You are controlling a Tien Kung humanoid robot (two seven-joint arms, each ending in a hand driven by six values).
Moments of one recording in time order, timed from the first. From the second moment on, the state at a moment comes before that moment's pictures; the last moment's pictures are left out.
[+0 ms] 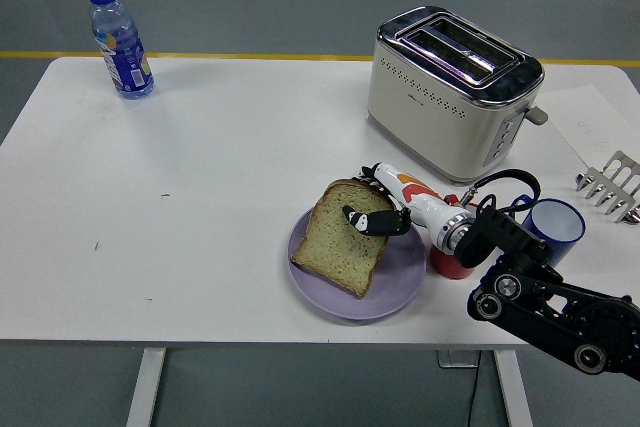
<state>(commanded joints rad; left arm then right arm) -0.13 0.00 -1.20 -0.18 2.03 -0.02 0.28 0.71 -0.28 0.45 1.38 -1.40 -0.33 -0.30</state>
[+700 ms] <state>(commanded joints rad) -0.13 0.00 -1.20 -0.18 2.03 -0.02 0.28 0.66 -0.34 0.58 1.53 -1.37 -0.34 -0.11</state>
